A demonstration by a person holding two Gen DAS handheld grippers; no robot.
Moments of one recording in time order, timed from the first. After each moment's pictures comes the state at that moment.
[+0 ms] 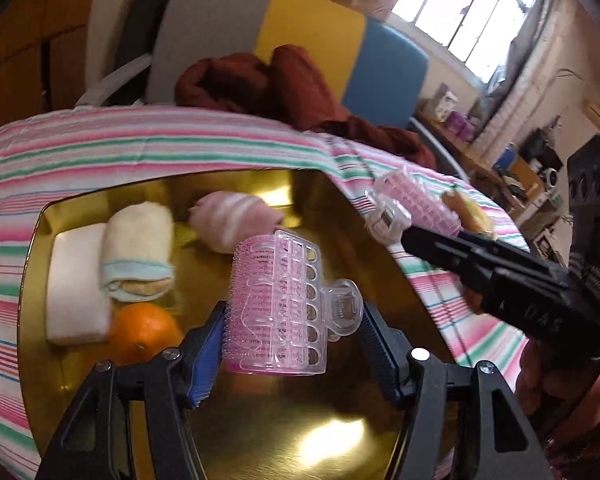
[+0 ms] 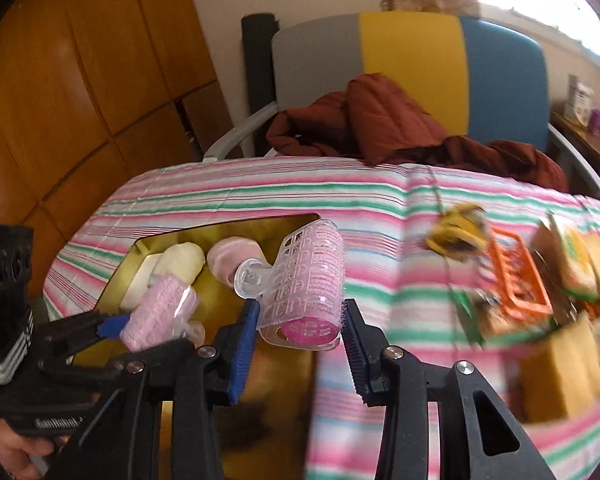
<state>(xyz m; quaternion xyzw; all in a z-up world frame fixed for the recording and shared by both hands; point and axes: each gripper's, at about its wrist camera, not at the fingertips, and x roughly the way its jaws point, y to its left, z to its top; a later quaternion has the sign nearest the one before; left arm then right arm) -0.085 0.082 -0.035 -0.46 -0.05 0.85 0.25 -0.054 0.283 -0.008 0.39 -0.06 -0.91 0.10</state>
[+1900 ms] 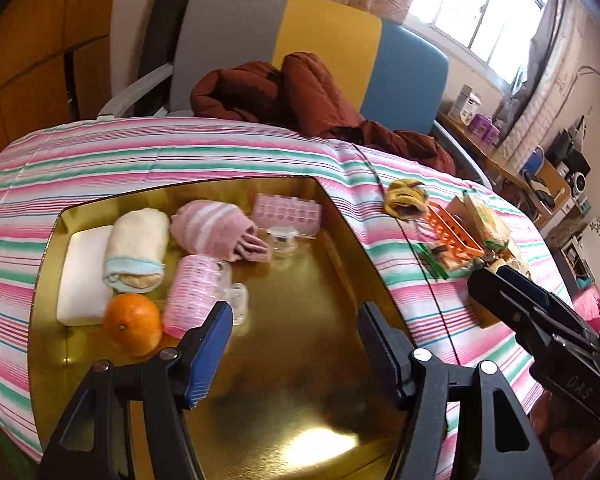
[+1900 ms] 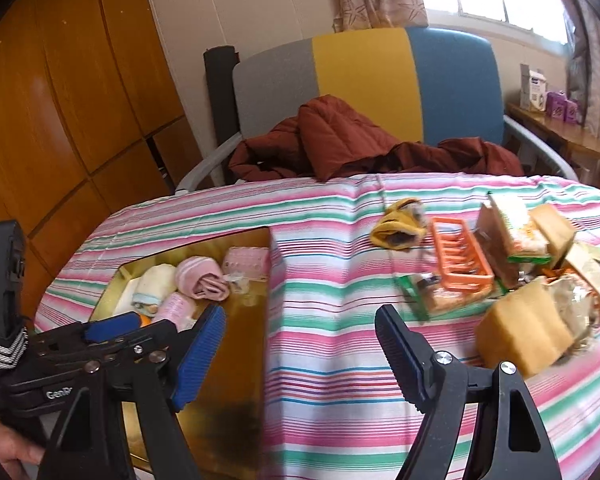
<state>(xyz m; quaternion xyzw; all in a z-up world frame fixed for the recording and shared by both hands) -0.061 0.126 -0.011 -0.45 -0.03 0.87 0.20 -0.001 0.327 -0.001 0.34 -0.10 -0.93 0.03</state>
